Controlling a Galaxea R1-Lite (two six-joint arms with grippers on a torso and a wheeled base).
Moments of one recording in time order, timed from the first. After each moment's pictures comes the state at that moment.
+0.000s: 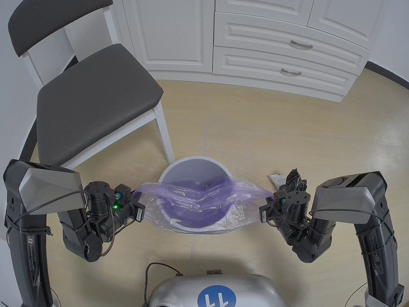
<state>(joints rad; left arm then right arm) -0.26 2.34 -0.56 -1.52 -0.01 0.25 0.44 2.55 -0.79 -1.55 -0.32 -0.12</state>
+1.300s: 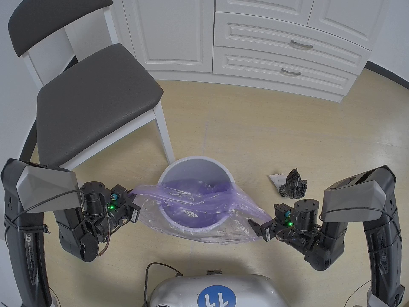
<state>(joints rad) -0.23 2.33 -0.53 -1.53 0.00 0.33 0.44 2.47 -0.58 -1.55 -0.08 -0.14</state>
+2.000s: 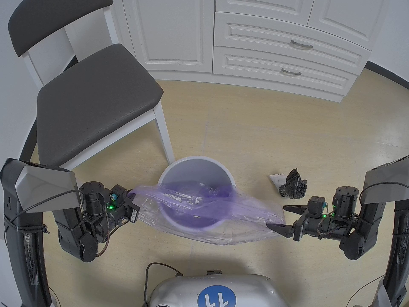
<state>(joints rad) -0.23 2.33 -0.52 -1.53 0.00 0.33 0.21 2.27 -0.36 -1.55 0.59 -0.03</state>
